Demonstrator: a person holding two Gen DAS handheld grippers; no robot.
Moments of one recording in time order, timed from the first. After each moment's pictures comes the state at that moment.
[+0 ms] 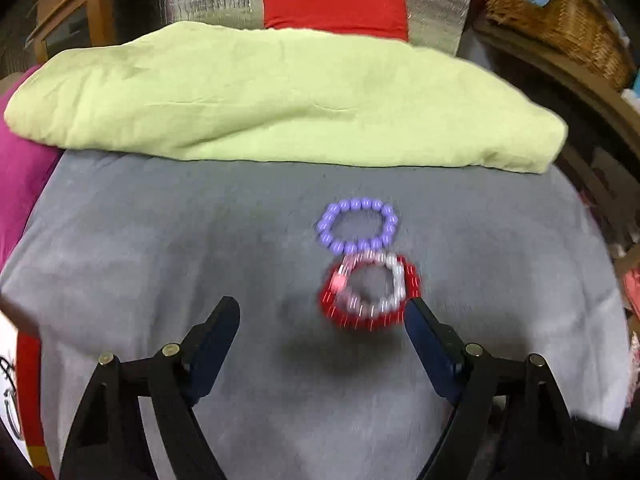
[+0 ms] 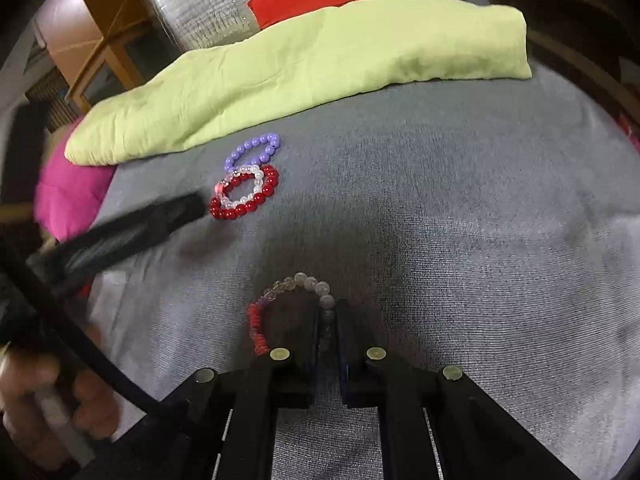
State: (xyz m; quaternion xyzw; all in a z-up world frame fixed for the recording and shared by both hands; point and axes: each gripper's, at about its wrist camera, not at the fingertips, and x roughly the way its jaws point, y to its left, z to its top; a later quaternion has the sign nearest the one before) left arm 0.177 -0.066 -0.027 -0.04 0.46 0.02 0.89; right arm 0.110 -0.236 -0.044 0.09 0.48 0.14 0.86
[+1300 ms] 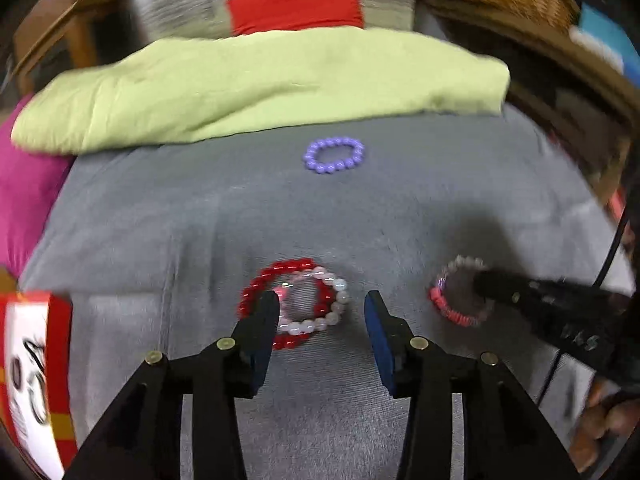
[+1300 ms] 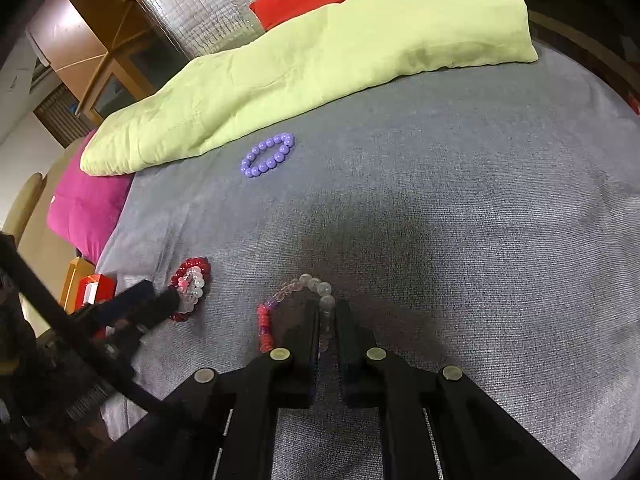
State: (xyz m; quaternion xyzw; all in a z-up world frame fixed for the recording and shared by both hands) left arm 0.086 -0.061 -0.021 0.05 0.45 -0.03 0.89; right arm 0.111 -0.236 -0.045 0.12 0.49 0.16 0.85
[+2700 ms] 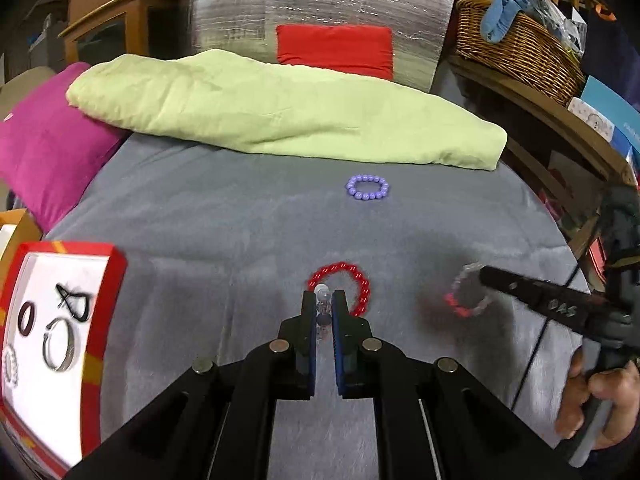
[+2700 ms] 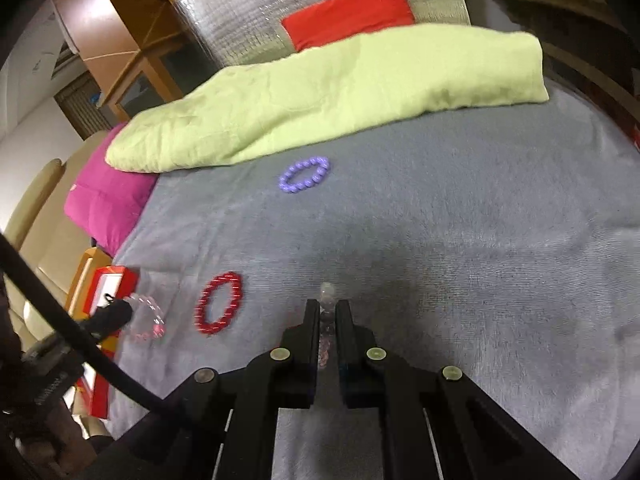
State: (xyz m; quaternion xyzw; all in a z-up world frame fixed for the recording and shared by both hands) left arm 0.011 -0.007 0.023 -0.06 0.40 -0.01 0.92; right arm 0.078 -0.226 -0.004 0.10 0.44 0.19 0.87
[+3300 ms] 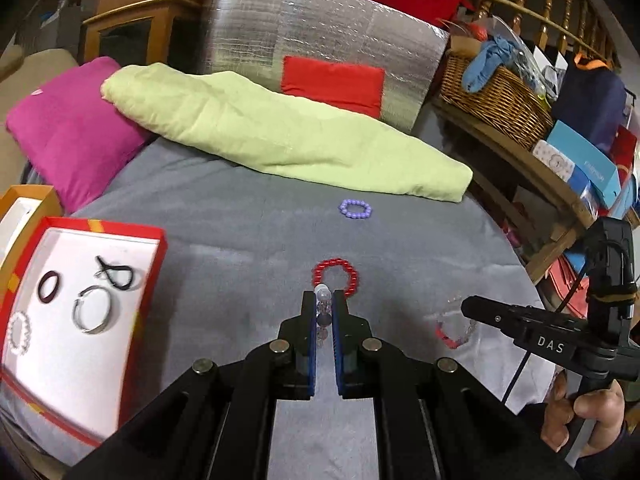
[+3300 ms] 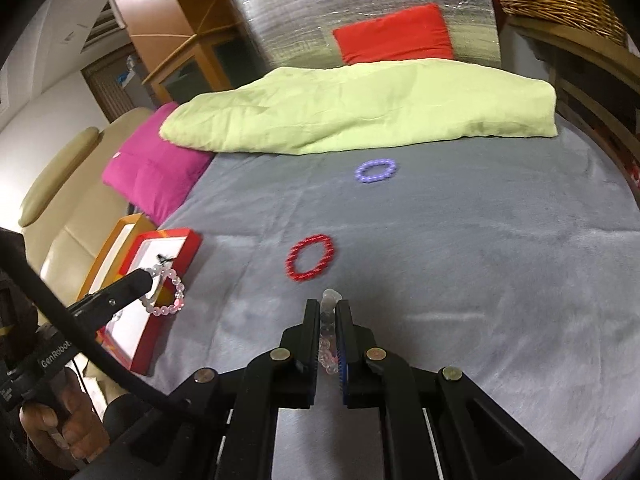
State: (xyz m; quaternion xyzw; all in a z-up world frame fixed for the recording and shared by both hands) left arm -0.073 0.040 0.067 -0.11 0.35 -0.05 0.93; right arm -0.012 -0.180 0.050 0.06 0.43 0.23 0.87
